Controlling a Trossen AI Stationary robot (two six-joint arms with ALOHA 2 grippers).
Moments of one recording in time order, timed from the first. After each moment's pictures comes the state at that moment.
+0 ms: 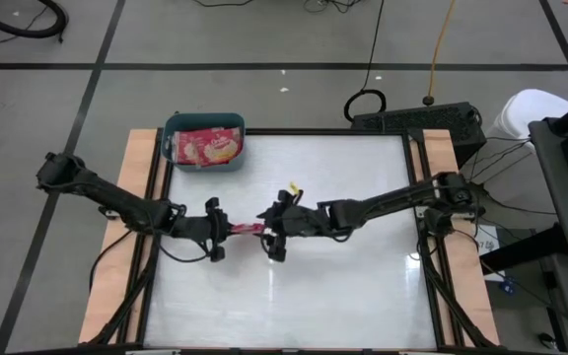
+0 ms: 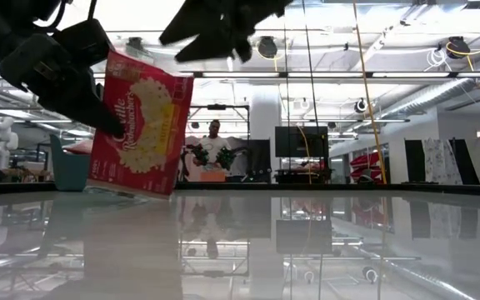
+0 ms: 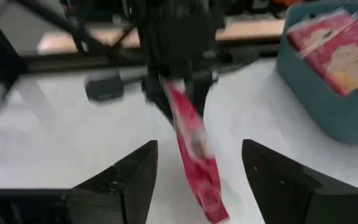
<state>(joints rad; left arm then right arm) -0.32 1.10 0.42 -0.04 -0.36 -0.32 0.17 1.82 1.36 -0.04 0.25 0.18</state>
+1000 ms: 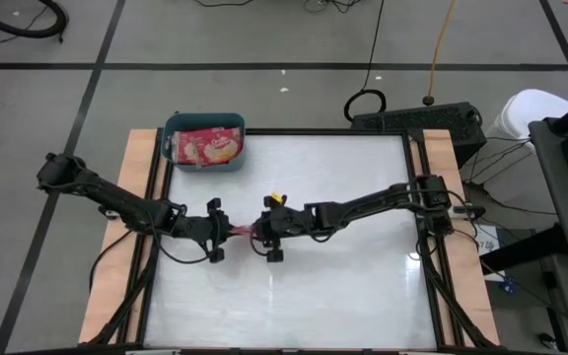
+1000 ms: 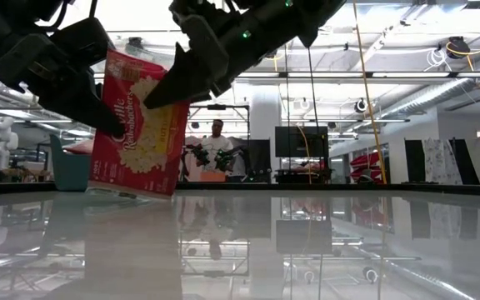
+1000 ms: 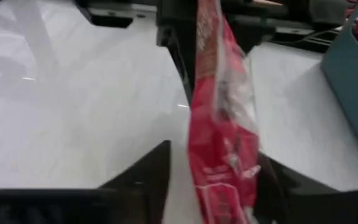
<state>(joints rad) -0.31 1.11 0.42 -0.02 -0.33 -0.27 0.12 1.99 1.36 0.07 0.10 -0.09</state>
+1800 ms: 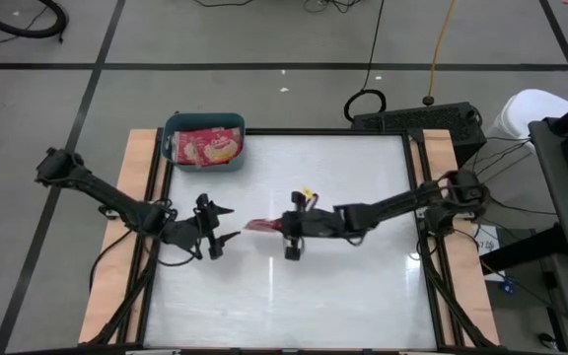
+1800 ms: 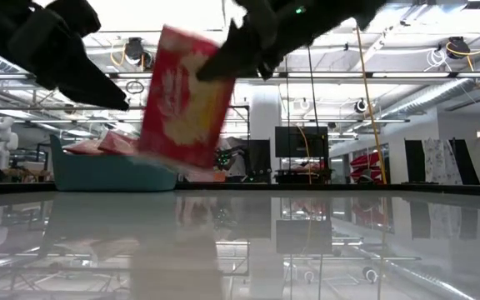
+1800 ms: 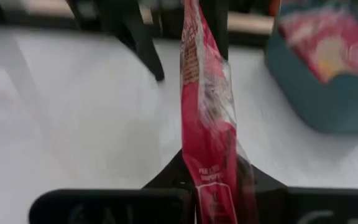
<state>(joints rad) -0.44 1.01 0.42 -0.03 -0.66 -0.36 0.17 1.74 1.09 0.17 0.28 0.03</state>
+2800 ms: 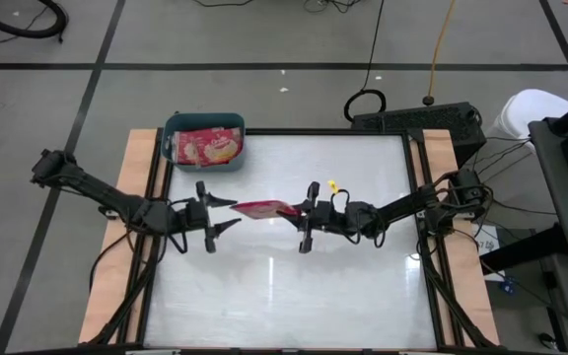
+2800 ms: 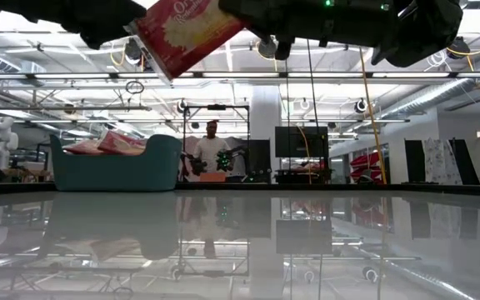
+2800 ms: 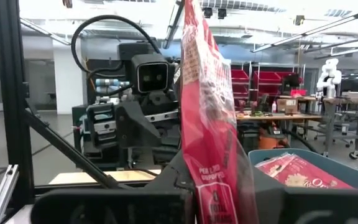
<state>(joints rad) -0.41 0.87 0.42 0.35 -0.63 0.05 0.15 1.73 0.74 1.26 0.28 -0.05</state>
